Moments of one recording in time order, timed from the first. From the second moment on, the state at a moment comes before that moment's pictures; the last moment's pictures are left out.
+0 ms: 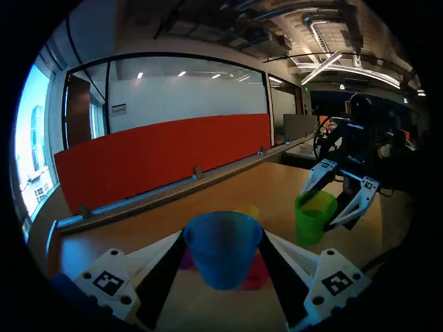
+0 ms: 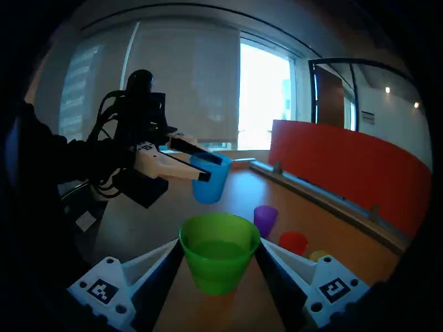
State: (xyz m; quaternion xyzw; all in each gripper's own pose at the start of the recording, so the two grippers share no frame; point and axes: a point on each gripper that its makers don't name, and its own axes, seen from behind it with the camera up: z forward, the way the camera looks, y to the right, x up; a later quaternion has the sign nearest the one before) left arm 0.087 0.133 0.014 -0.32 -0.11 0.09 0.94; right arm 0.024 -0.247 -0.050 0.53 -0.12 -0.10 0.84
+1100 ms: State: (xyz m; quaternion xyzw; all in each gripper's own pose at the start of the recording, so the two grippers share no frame) left arm -0.026 0.127 -0.014 -0.33 -0.20 0.12 0.92; right arm -0.038 -0.229 -0.047 0.52 -0.18 -0.13 0.82
